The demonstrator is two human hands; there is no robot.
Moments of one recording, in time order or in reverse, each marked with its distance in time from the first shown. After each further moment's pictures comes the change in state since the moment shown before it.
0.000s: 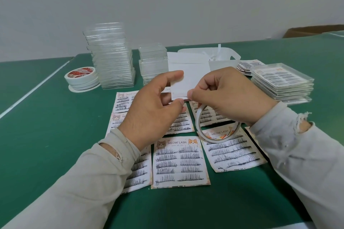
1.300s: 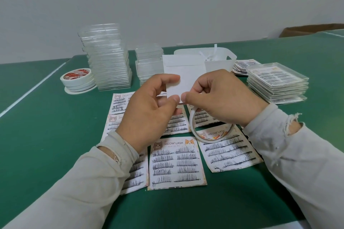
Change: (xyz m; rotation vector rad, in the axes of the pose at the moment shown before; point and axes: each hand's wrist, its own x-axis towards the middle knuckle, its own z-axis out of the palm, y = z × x) left_hand 0.001 -0.007 0.001 0.121 0.095 0.008; right_hand -0.004 -0.008 0.004 -0.071 0.020 0.041
